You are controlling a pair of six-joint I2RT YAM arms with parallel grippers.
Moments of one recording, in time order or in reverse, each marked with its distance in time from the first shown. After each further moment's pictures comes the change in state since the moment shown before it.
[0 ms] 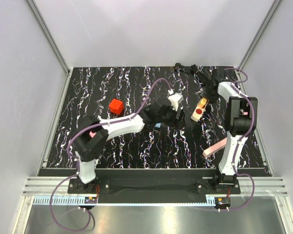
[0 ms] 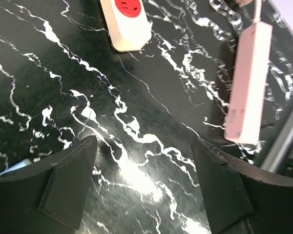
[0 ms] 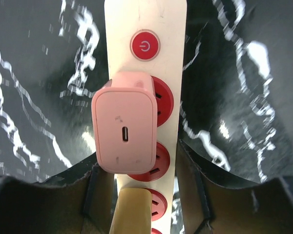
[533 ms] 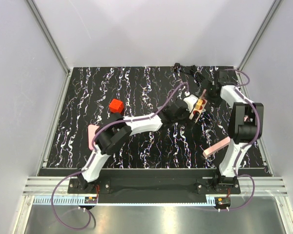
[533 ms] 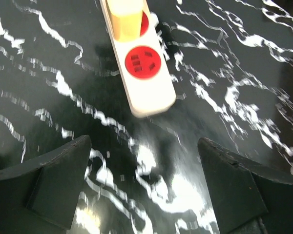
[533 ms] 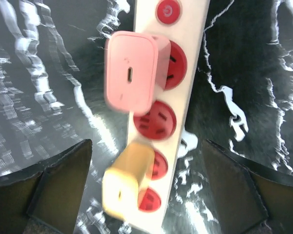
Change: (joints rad) left arm -0.060 0.312 0.290 0.014 -0.205 0.174; right arm 0.002 -0.157 -0.155 0.027 -0.122 -0.030
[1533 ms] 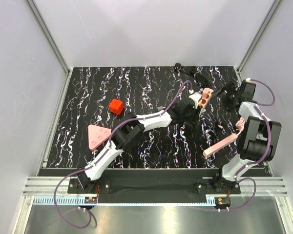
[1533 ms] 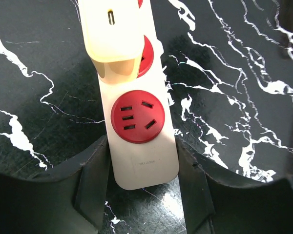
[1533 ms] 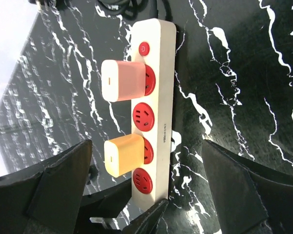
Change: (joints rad) left arm 0.017 0.328 0.388 -0.087 0.024 -0.123; right arm -0.249 -0.293 -0.364 0.367 -0.259 0.154
